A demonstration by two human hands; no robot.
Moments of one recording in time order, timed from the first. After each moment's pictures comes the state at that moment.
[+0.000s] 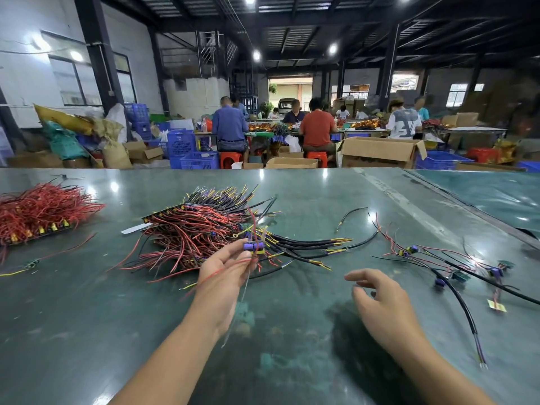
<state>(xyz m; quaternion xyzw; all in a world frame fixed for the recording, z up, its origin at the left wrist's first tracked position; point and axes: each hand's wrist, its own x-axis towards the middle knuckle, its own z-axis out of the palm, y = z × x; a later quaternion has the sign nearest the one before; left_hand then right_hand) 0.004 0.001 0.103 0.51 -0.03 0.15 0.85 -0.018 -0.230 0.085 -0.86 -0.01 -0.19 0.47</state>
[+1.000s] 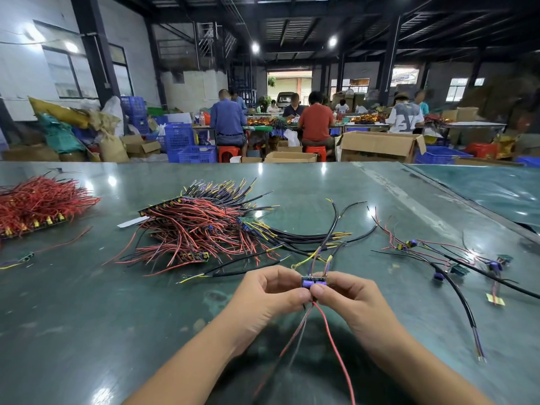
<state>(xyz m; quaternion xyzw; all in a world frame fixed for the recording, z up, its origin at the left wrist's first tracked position) -0.030 -0.031 0.097 0.64 -0.14 -0.06 0.76 -0.032 -0.203 0.091 -0.67 -0.19 -0.01 0.72</state>
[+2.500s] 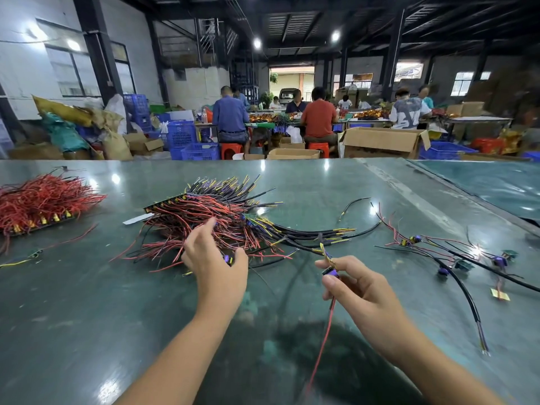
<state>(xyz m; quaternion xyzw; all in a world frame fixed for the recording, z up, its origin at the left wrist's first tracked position) 0.002 0.004 0.094 0.79 0.08 0.42 0.44 -0.038 -0.205 0.094 -0.73 -0.22 -0.12 0.64</state>
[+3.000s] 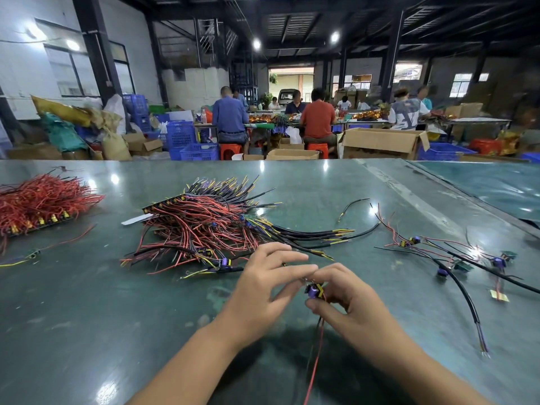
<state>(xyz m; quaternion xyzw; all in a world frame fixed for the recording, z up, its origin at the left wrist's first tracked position) -0.022 -0.020 0.098 0.81 -0.35 0.32 0.35 -0.041 -0.199 0.091 -0.80 -0.27 -0.12 0.52</state>
